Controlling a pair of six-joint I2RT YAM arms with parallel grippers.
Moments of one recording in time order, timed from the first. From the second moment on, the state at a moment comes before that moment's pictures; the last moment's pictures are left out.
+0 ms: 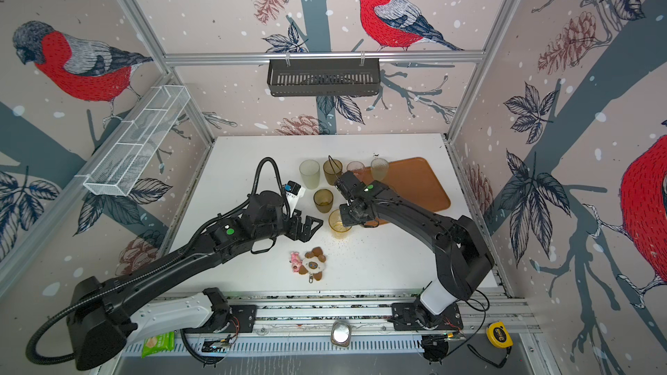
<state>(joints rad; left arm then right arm) -0.82 1.10 0.83 -0.35 0.12 -0.42 0.73 1.58 1.19 -0.85 0.03 0.47</state>
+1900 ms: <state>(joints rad) -0.82 1.16 0.88 -0.33 0.13 -0.39 0.26 1.56 1.59 -1.09 0.08 0.21</state>
